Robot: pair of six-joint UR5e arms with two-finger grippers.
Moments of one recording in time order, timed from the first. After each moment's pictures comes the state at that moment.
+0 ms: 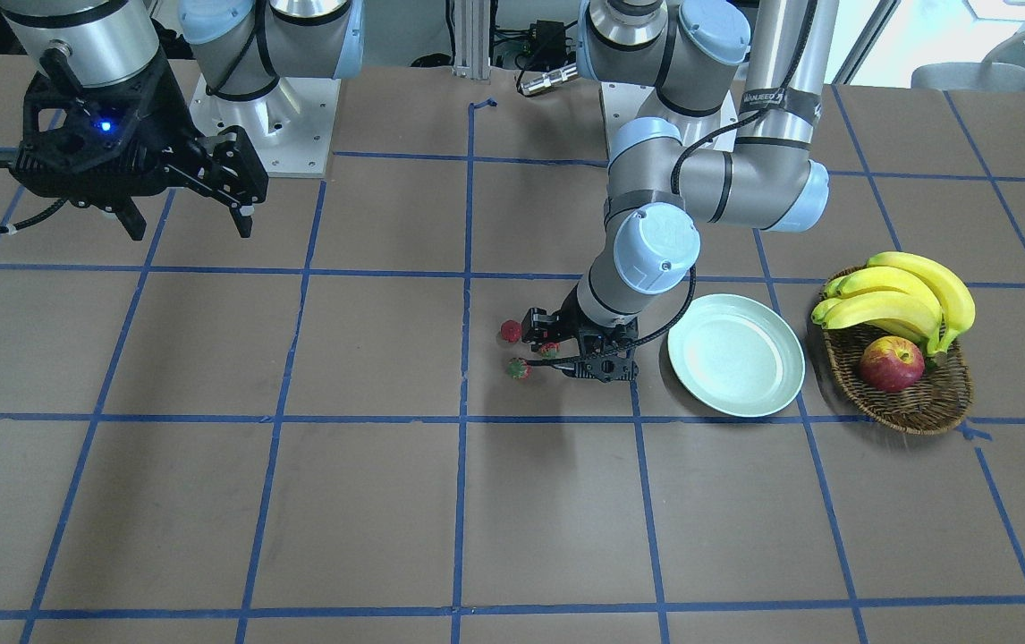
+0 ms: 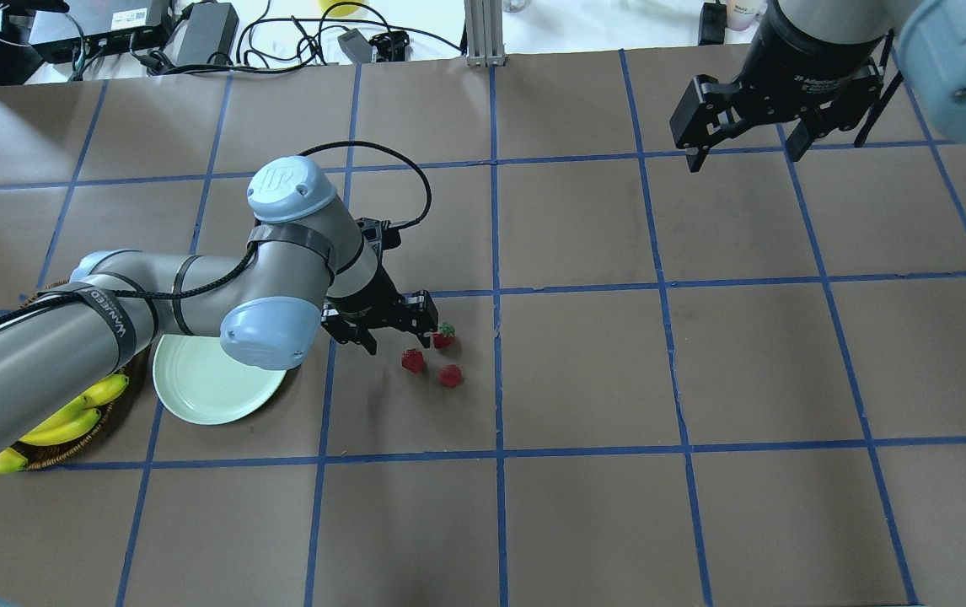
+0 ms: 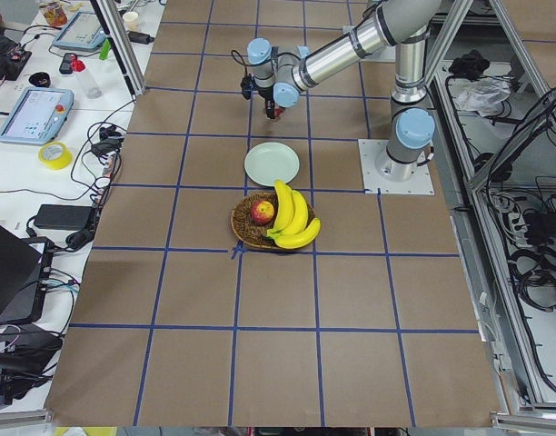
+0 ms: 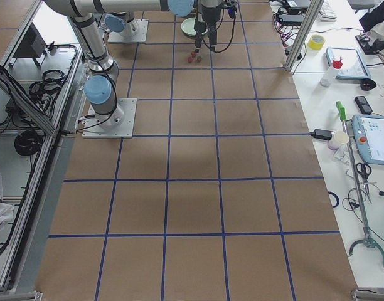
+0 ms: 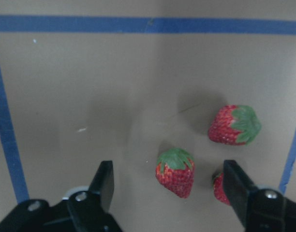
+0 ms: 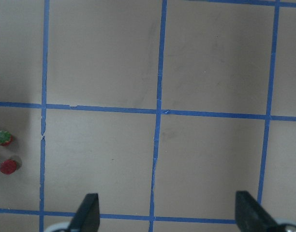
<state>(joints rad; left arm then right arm) -1.69 -1.89 -2.01 -0.96 1.38 -0.13 1.58 -1.57 1.54 -1.62 -1.58 -0.06</state>
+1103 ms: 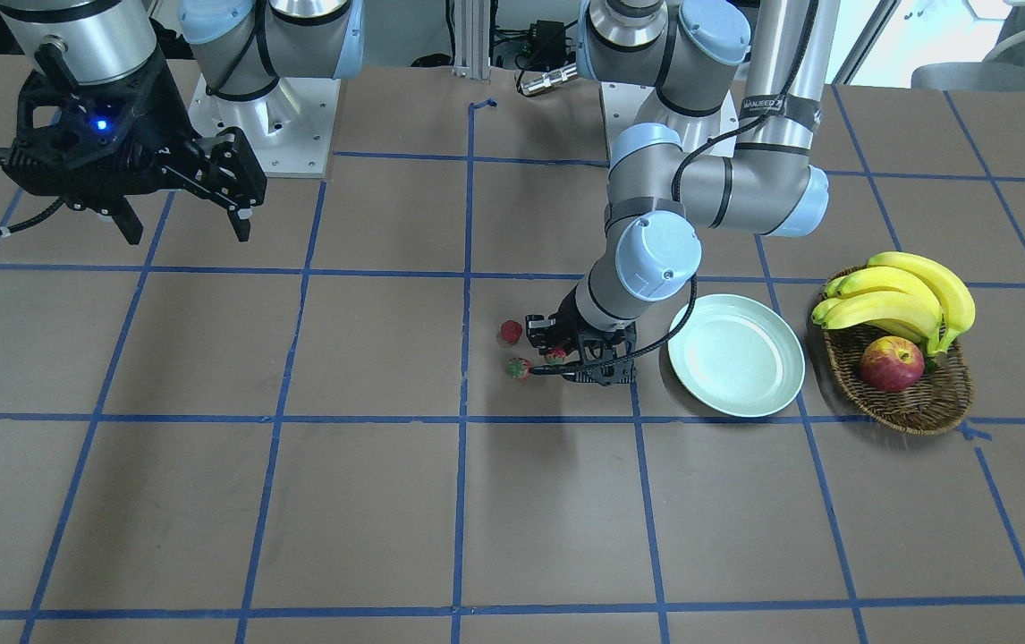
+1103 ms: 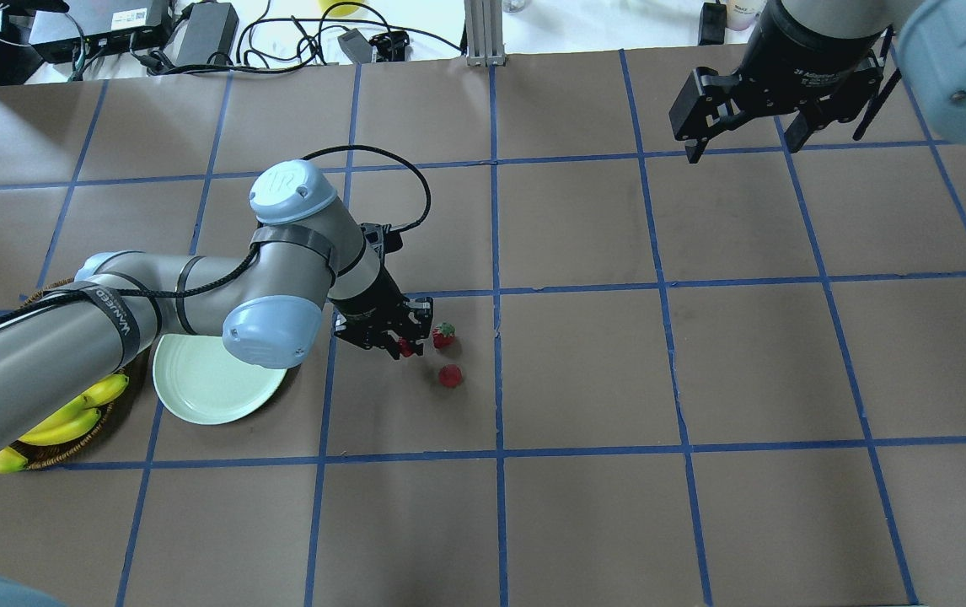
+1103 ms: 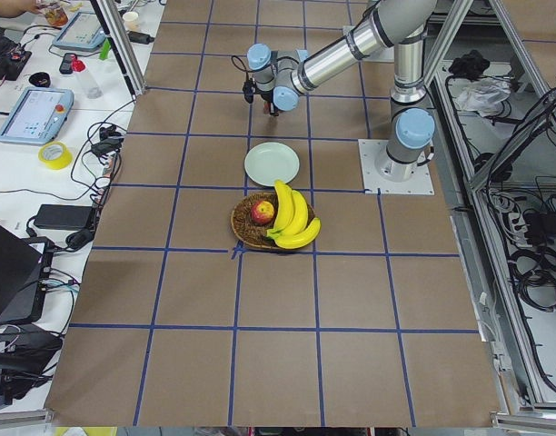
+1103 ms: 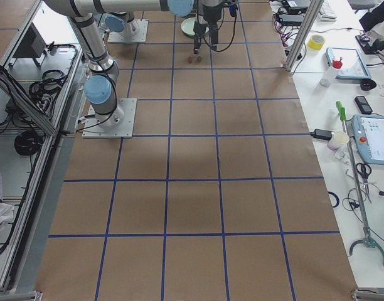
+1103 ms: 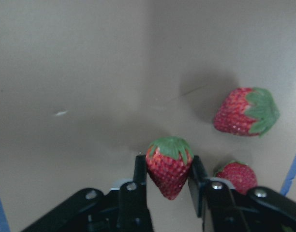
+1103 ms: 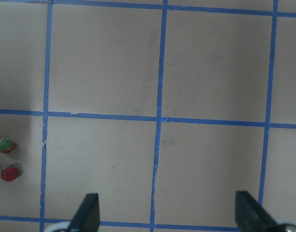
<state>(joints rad) -1.69 -1.89 -1.97 -0.99 1.36 -0.18 1.58 -1.57 1.54 -1.65 -1.57 -0.06</state>
